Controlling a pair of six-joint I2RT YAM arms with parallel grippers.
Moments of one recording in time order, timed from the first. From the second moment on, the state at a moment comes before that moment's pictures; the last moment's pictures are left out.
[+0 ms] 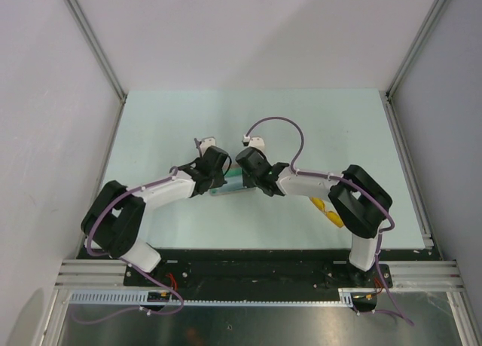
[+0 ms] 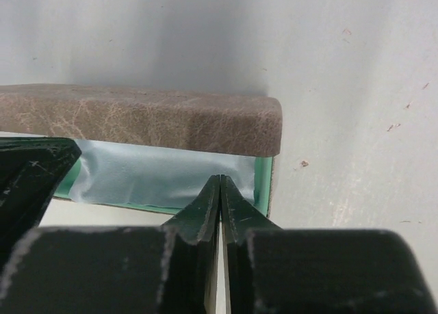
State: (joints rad) left arm -0.61 1.54 0.84 -0.23 -0.36 -0.68; right arm 0.89 1.85 1.18 -0.13 0.34 0.59
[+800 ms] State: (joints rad) left arm -0.61 1.62 0.83 -0.20 -0.32 -0.69; right arm 0.87 1.94 1.19 -0.10 0.30 0.59
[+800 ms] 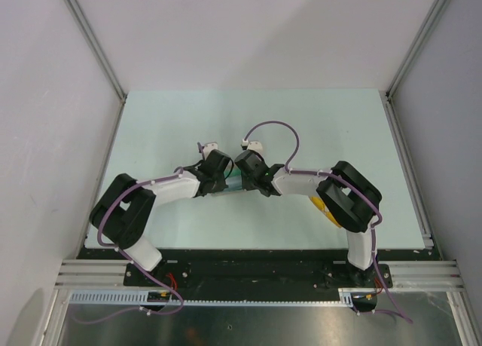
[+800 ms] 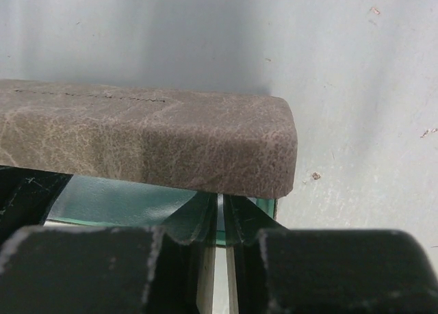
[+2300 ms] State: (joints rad) left arm -0.61 1.56 0.67 0.07 -0.37 -0.74; right arm 0.92 1.98 1.18 0.09 0.37 0.49
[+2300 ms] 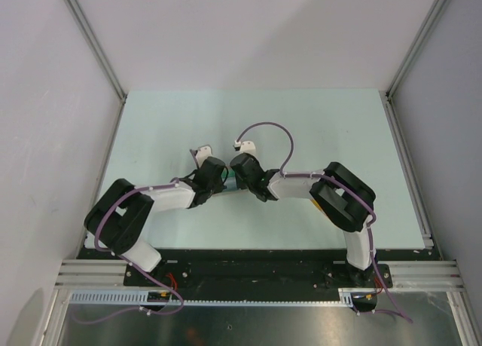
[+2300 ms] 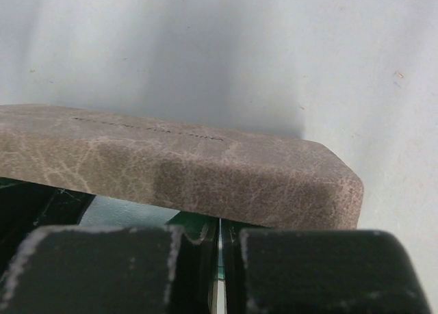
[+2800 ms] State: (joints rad) left arm -0.61 1.57 0.66 0.09 -0.38 -0.74; right arm 0.89 1.98 1.16 0.09 0.41 0.50
